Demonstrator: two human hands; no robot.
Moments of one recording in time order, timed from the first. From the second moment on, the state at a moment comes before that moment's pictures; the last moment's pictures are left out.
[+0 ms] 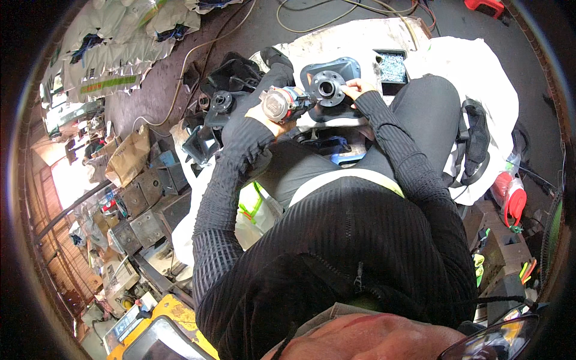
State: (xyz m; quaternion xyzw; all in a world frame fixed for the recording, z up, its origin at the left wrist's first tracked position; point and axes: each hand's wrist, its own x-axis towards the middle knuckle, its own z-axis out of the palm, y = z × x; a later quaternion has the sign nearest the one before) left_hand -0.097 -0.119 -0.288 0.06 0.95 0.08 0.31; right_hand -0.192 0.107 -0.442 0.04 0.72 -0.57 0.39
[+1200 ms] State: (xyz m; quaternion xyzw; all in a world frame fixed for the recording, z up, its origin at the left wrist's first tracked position) left_hand -0.079 -0.123 -0.252 -0.30 0.76 0.52 0.24; right_hand -0.193 0.069 -0.416 -0.46 0.84 -0.28 0.09
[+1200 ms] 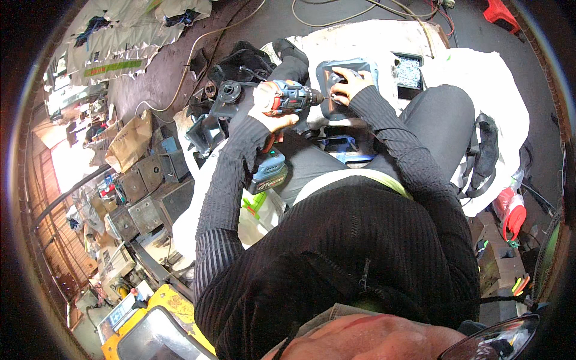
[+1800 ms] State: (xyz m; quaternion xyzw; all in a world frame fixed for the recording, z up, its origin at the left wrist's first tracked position) left_hand -0.077 -0.122 -0.267 -0.24 0.82 0.45 0.27; right_hand -0.188 0.073 -0.415 -0.46 0.82 -0.32 0.05
